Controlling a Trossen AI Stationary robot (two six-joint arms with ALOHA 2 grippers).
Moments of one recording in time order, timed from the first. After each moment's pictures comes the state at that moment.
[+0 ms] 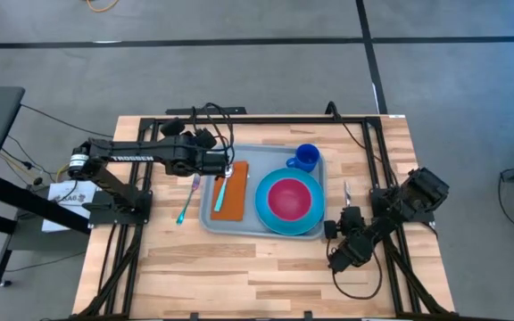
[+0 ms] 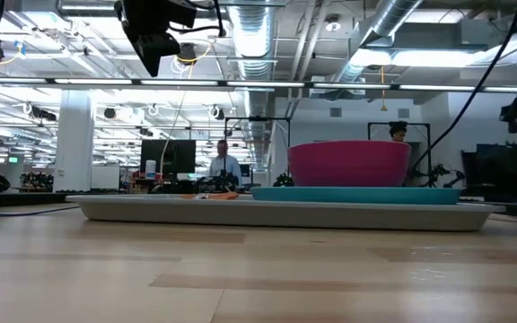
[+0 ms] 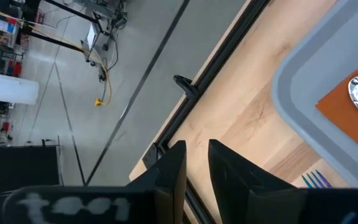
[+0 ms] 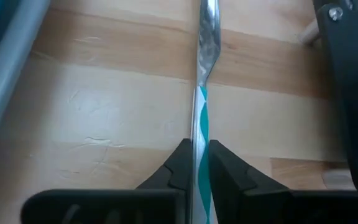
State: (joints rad) left arm 0.06 1.55 1.48 -1.57 -0.89 -0.62; right arm 0.75 1.85 0.78 -1.08 0.27 2.27
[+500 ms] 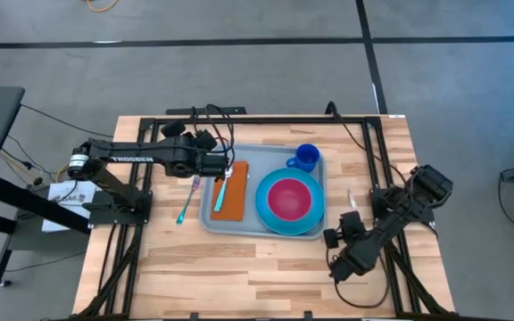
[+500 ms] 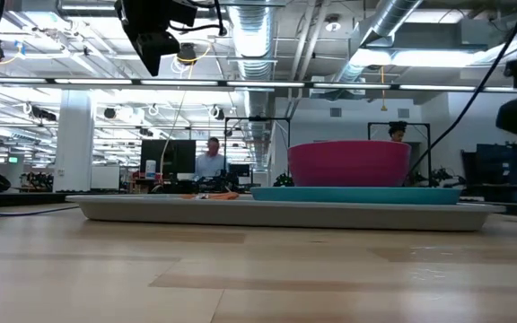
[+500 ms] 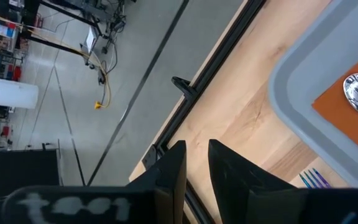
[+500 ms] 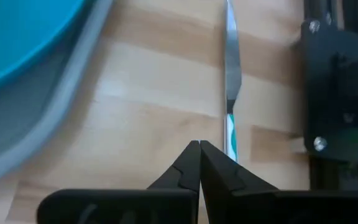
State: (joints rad) left arm 0.04 1.55 1.48 -1.57 -0.89 -0.61; right arm 0.79 1.77 0.98 -1.31 0.27 2.19
